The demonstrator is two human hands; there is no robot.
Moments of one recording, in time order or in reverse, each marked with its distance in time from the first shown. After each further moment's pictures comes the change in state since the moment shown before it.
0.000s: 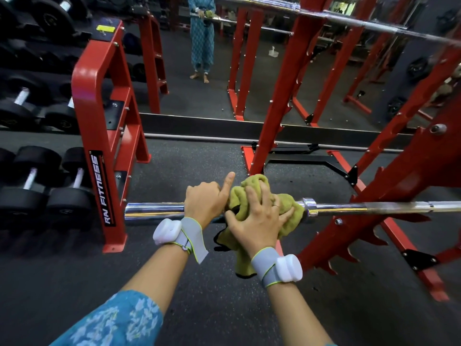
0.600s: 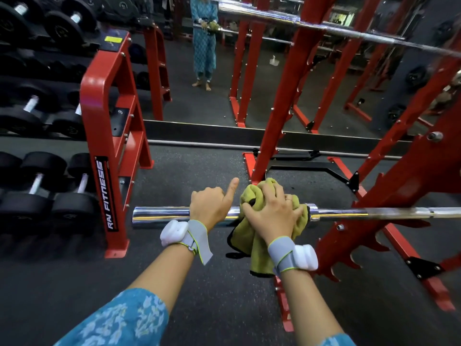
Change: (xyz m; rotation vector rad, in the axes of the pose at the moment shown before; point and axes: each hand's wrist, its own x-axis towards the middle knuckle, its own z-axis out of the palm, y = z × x) left_hand -0.002 0.001 -0.002 0.011 0.003 -0.007; right_hand 0.027 0.014 -0.016 -0.056 -0.075 0.062
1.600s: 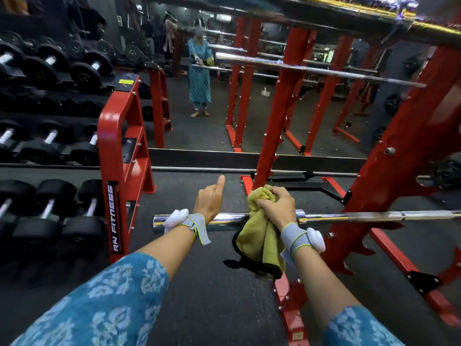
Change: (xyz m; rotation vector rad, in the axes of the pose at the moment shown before) left_hand -0.022 0.001 -0.059 -0.636 -0.009 -0.196; right_hand 0.001 -0.002 -0.062 0.666 -0.124 0.200
